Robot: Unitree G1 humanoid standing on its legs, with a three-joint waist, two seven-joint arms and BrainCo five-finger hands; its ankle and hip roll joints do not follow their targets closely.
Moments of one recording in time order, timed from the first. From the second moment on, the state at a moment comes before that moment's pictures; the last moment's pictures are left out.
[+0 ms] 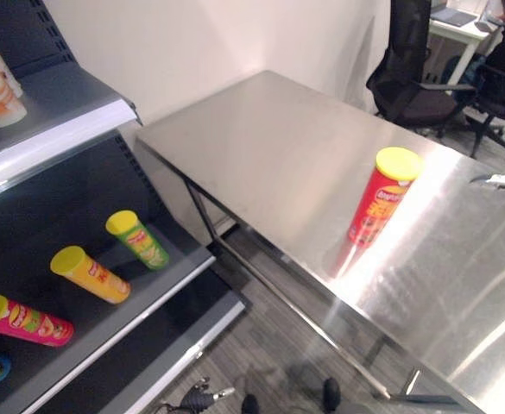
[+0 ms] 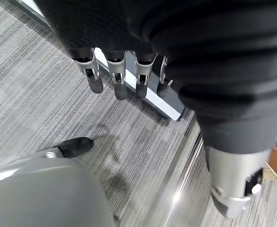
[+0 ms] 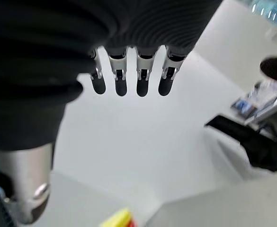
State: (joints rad) left arm 0.07 0.24 -0.14 1.15 -0.06 -0.16 -0.01; right arm -0.09 -0.99 -0.22 -0.15 0.22 -0.22 0.01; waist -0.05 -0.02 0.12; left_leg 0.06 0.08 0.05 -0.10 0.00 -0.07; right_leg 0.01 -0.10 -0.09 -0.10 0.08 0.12
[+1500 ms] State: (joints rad) left arm 0.08 0.24 -0.15 1.15 -0.06 -0.15 0.00; right arm -0.17 -0.81 -0.01 0.02 0.13 -0.14 -0.01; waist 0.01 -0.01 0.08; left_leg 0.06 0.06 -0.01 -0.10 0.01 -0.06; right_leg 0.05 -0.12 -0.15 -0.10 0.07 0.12
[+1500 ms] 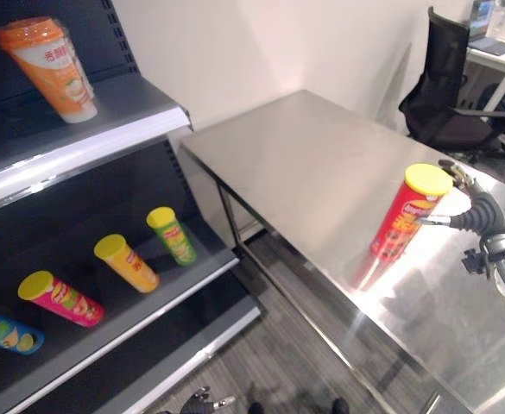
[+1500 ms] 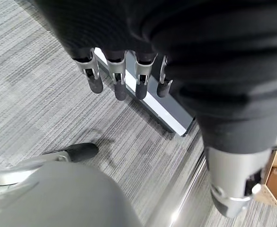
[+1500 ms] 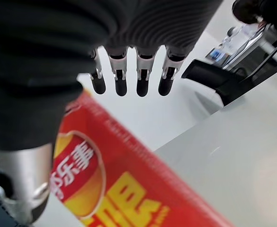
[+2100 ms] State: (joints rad) left arm 0.10 0.24 -0.15 1.15 -0.06 -0.14 0.00; right arm -0.18 -0.78 0.01 0.09 0.21 -0.13 -0.02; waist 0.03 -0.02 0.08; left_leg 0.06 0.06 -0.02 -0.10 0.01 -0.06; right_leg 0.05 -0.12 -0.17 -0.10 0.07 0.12
